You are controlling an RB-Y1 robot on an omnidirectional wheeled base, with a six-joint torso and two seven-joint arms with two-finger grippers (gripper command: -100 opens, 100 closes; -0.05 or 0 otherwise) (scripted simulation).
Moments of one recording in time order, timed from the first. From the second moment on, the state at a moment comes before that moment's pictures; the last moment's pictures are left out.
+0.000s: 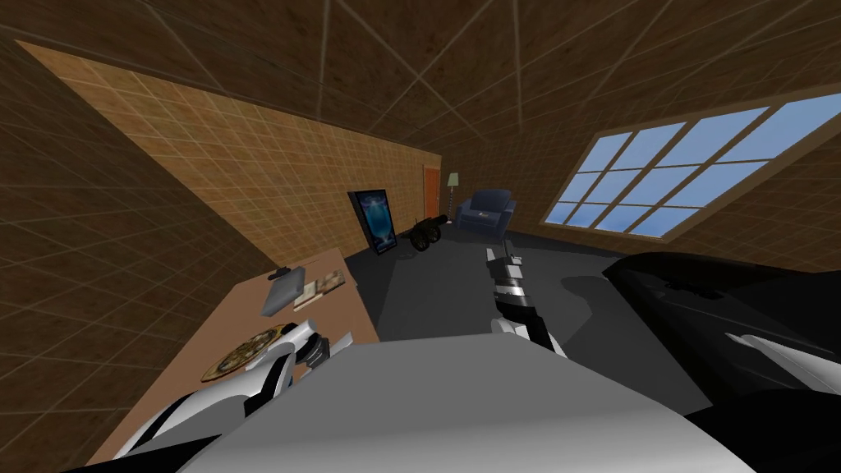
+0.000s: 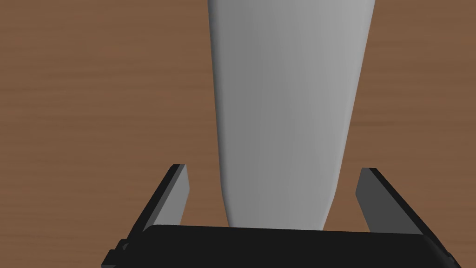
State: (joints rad) left arm -0.24 0.59 0.41 -0.41 0.54 0.98 -0.07; right arm 0.52 0.00 -0.02 -2.22 -0.06 -0.45 -0.07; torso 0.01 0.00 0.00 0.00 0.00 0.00
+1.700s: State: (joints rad) left arm -0.21 0.66 0.47 -0.40 0.57 1.02 -0.21; right arm 0.52 0.00 -0.02 -2.22 -0.06 -0.45 -0.07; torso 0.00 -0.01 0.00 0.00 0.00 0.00
